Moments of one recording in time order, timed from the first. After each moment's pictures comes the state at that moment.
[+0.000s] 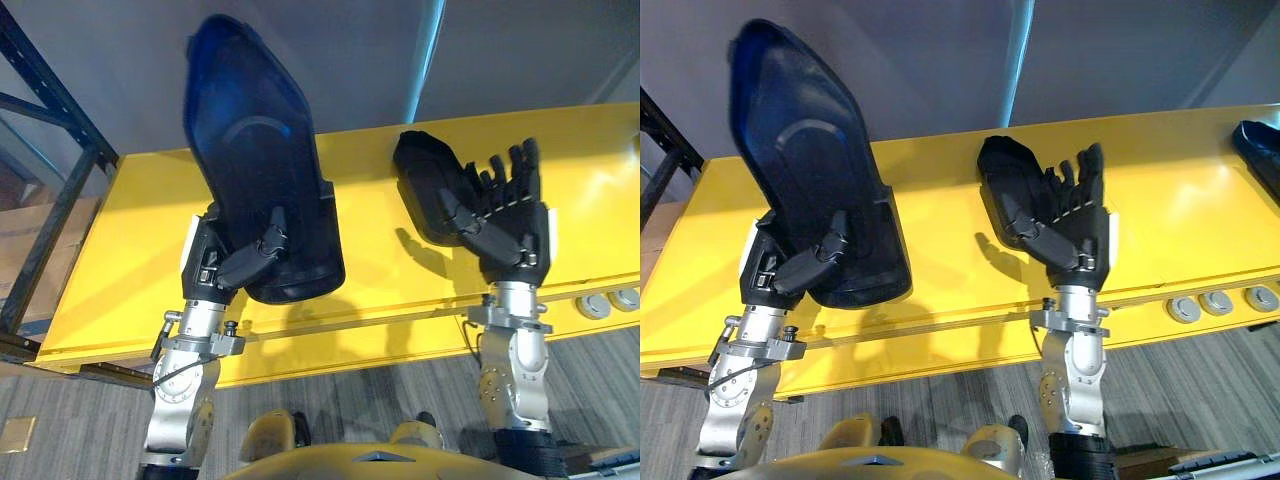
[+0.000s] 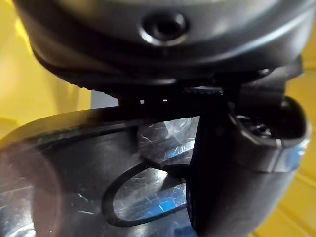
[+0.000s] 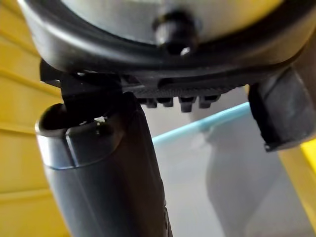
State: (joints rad) left arm 0.22 0.22 -0.03 -0.27 -0.30 -0.31 -0.14; right arm 0.08 -0.13 -0.06 -0.10 0.47 -0.42 0.07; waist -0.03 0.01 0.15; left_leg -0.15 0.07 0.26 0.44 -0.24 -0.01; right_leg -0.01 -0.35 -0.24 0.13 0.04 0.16
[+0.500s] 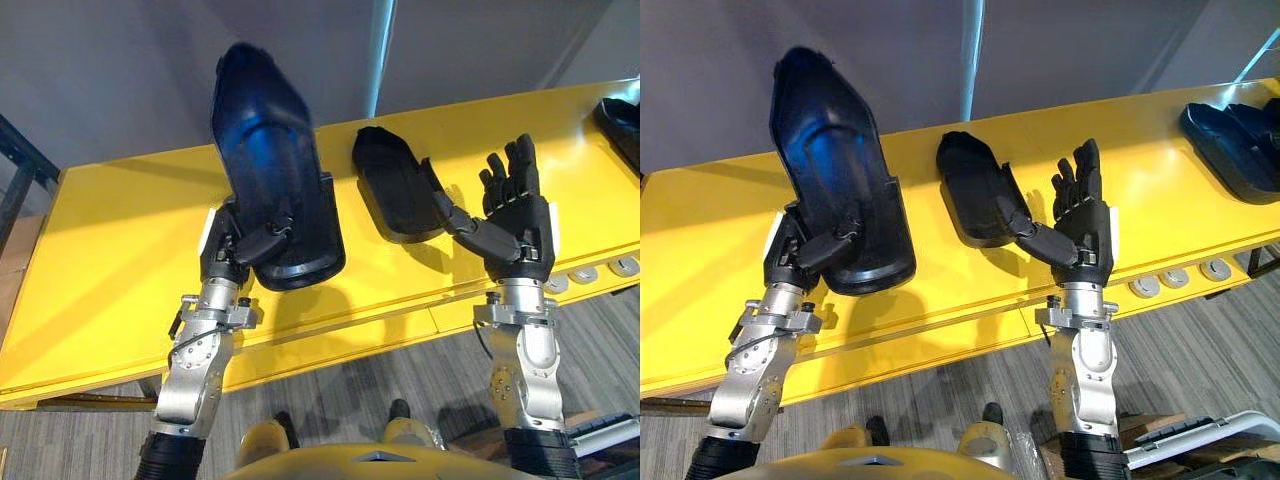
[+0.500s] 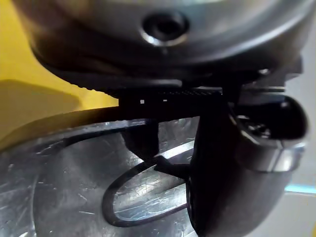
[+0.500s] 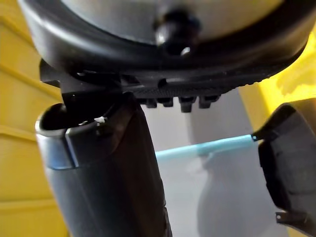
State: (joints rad) left arm 0.08 0.19 -0.07 -0.19 -0.30 -0.01 0.11; right arm 0.07 -0.19 -0.13 -0.16 0.41 -0.34 0.09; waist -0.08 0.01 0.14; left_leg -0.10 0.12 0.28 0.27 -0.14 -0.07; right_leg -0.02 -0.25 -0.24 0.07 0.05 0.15
